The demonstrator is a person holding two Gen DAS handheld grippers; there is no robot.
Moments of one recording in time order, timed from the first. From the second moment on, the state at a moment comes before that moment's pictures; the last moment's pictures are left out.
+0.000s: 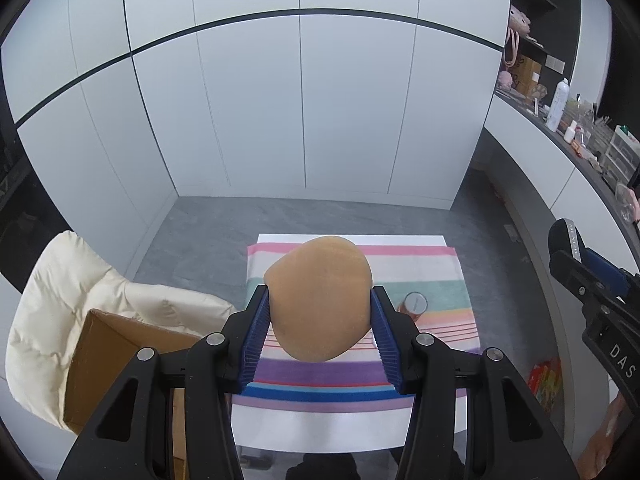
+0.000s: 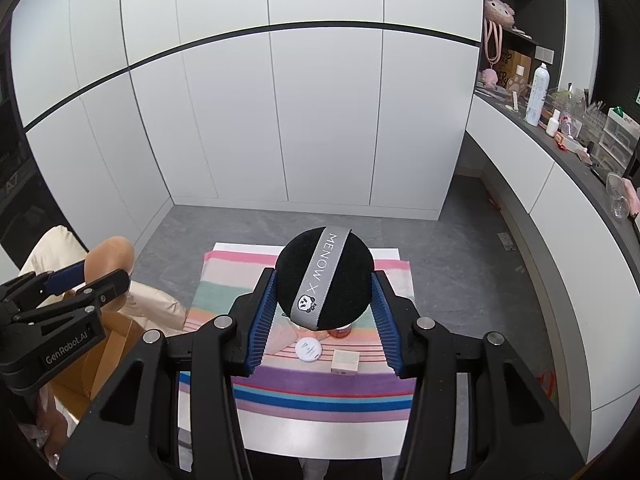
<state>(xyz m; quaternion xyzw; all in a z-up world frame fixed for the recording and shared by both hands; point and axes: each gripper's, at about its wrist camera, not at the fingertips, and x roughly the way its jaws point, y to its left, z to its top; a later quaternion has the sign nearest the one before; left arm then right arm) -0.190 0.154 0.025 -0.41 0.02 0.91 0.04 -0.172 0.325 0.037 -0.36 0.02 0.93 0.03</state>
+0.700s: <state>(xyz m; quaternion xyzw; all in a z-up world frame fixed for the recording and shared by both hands) -0.090 0.148 0.034 -0.40 0.04 0.92 0.06 -0.081 0.328 0.023 -0.36 0.03 0.93 0.04</state>
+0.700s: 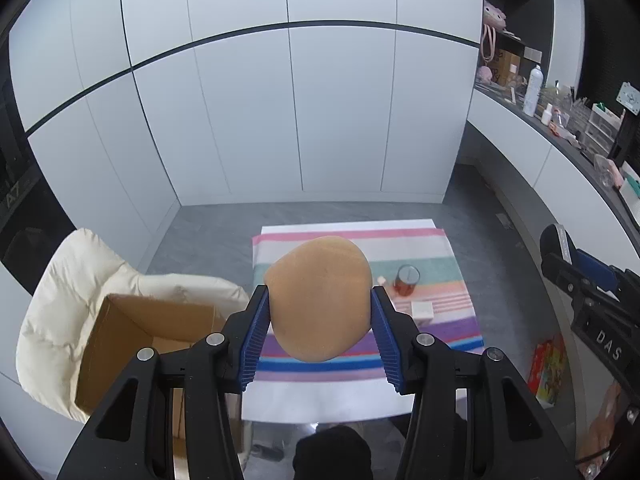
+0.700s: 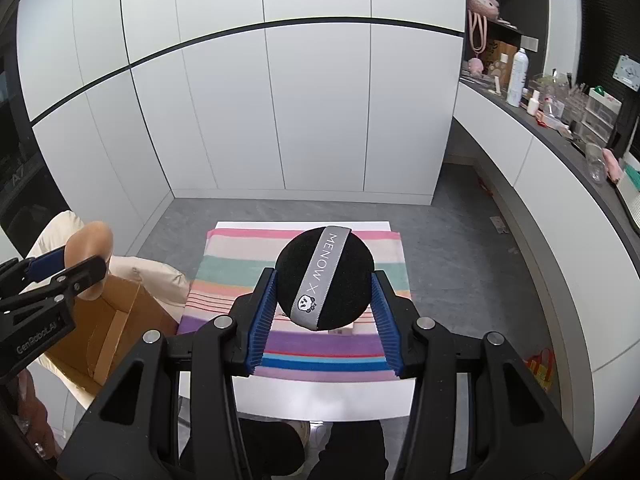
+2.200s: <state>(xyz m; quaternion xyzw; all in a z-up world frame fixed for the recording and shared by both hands) 0.057 0.099 -0.054 -0.46 0.03 0.89 0.06 0.112 0.351 -0.073 -0.45 0.07 0.89 0.01</state>
